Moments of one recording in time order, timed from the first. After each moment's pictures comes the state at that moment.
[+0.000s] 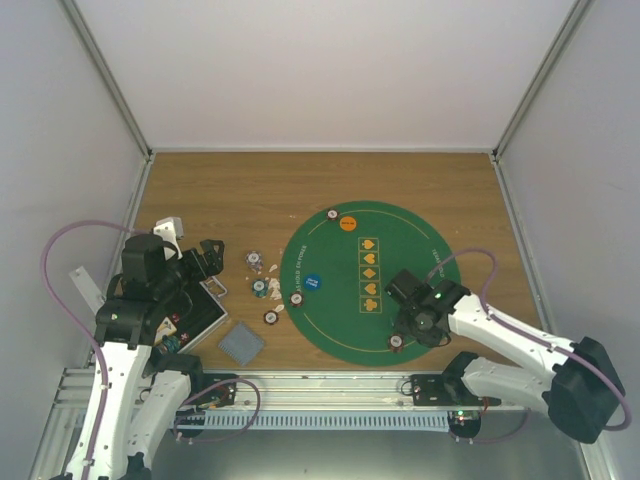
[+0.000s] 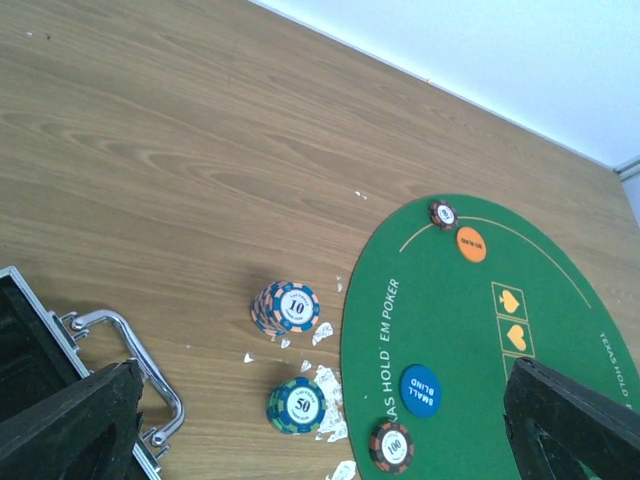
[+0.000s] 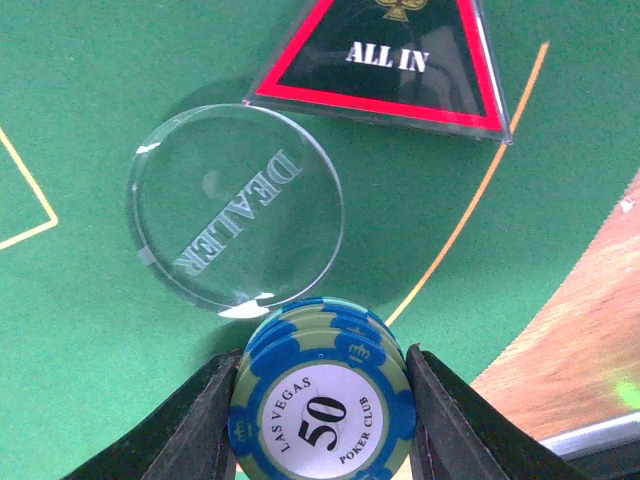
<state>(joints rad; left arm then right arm) -0.06 0.64 0.88 -0.82 0.17 -0.43 0.74 1.05 0.60 -1.02 0.11 1.16</state>
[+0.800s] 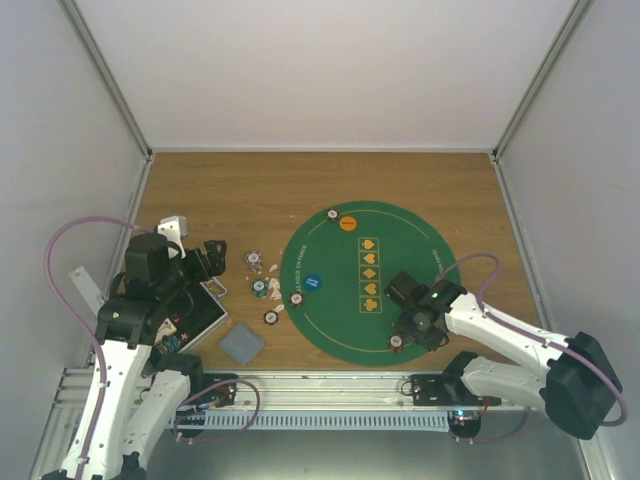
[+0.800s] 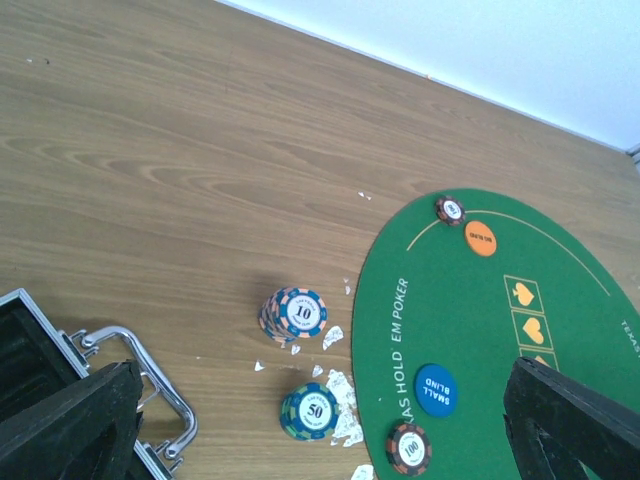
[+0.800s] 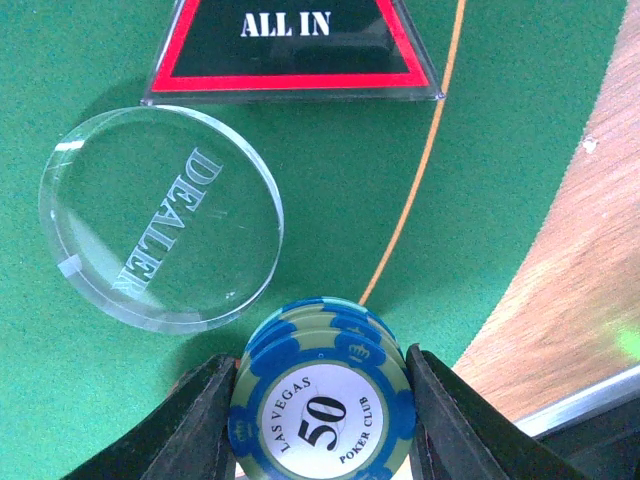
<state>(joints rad) -0.10 0.65 0.88 -0.80 0.12 -0.39 0.74 1.08 0.59 -1.04 0.10 1.32</state>
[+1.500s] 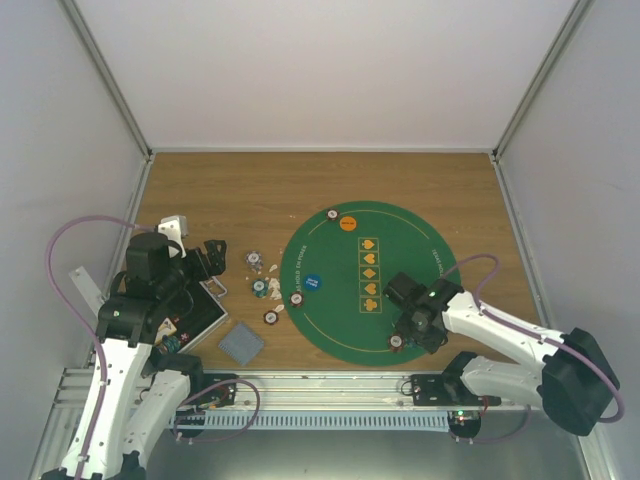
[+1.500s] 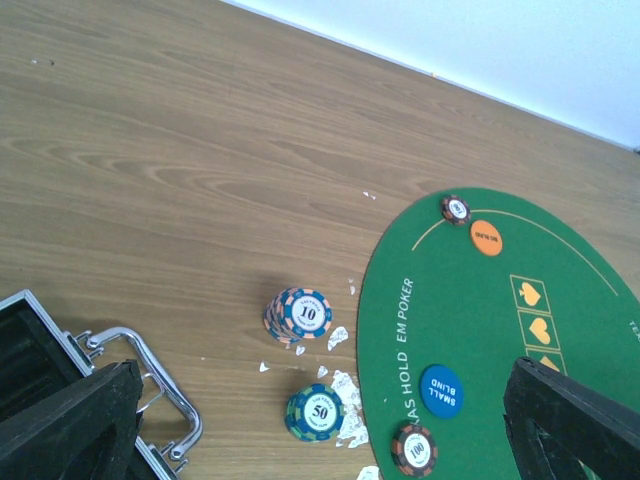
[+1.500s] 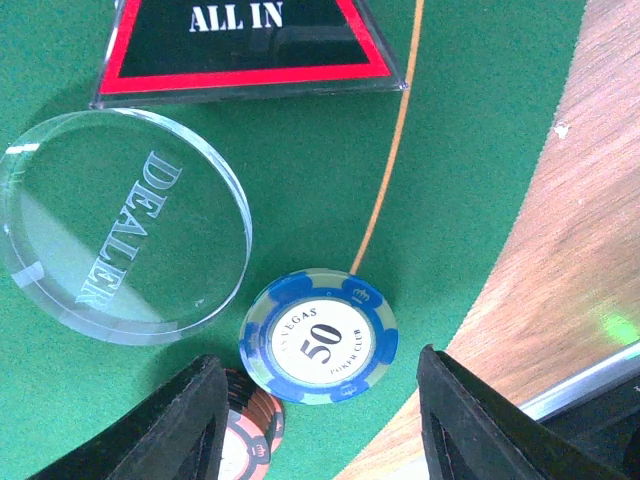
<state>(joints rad) -0.11 0.66 0.88 -0.80 0.11 -0.38 0.74 1.11 0.59 -1.06 0.10 1.37</state>
